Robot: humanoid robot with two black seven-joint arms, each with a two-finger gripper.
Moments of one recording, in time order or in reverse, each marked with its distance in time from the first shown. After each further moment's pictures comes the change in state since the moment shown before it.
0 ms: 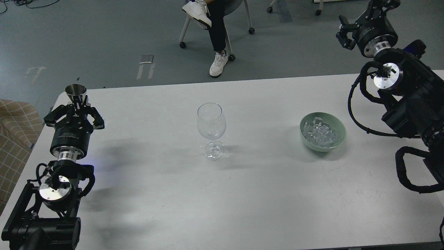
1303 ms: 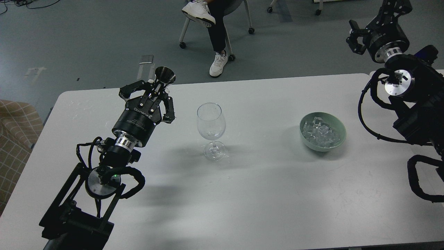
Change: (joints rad) left arm -0.017 -0.027 0.338 -0.318 0.281 0.140 0.041; right arm -0.062 -0.049 0.003 0.077 0.000 -0.002 0.000
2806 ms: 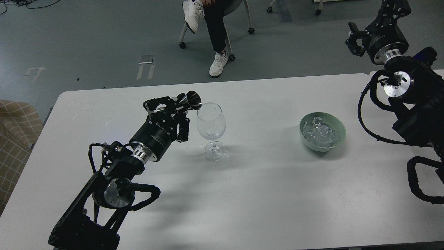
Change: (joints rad) left arm 0.029 0.008 0.093 -0.042 0.296 0.080 0.067; right arm -0.009 0.001 -0.001 0.002 0.000 0.002 0.000
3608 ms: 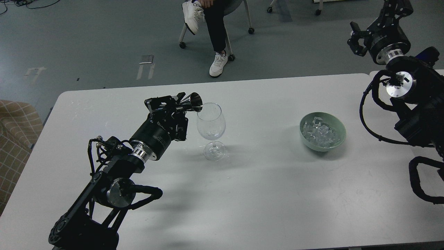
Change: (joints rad) left arm -0.007 -0.006 0.000 -0.004 0.130 -0.002 0.013; right arm -0.005 -0.009 0.000 0.001 0.001 0.004 0.000
